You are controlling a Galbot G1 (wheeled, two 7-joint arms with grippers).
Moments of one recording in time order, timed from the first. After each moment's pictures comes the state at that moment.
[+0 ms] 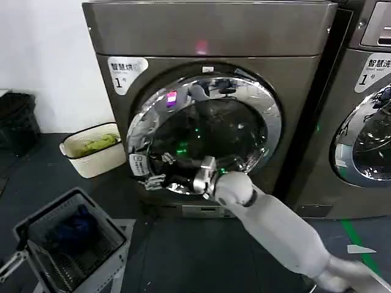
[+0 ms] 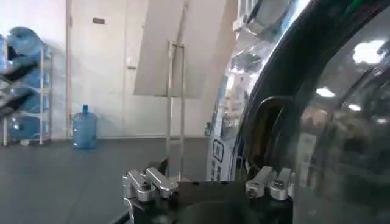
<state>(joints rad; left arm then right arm) 1.77 -1.30 -1.24 -2.14 -0.17 -0.74 0.28 -0.42 1.06 -0.25 1.74 0.74 -0.20 -0.45</state>
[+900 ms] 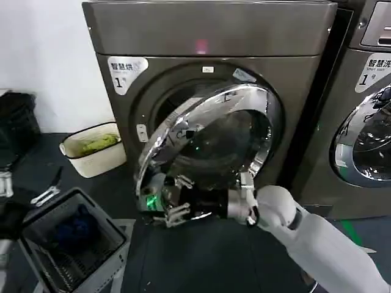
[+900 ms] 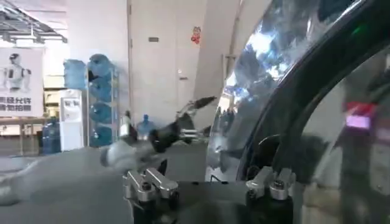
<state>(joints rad) 1.31 -0.96 -0.90 -1.87 0.00 -0.51 0.17 -0.61 0.84 -0.06 2.02 0.90 -0.26 -0.66</state>
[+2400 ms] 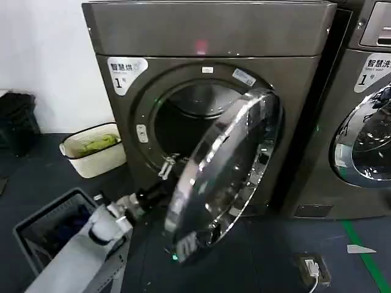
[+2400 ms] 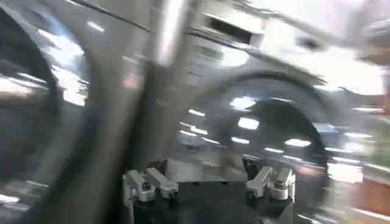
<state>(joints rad) 0.66 -1.01 0.07 -1.64 0.03 -0.74 0.24 -1.82 1.35 1.63 2.20 0.42 -0.15 -0.02</state>
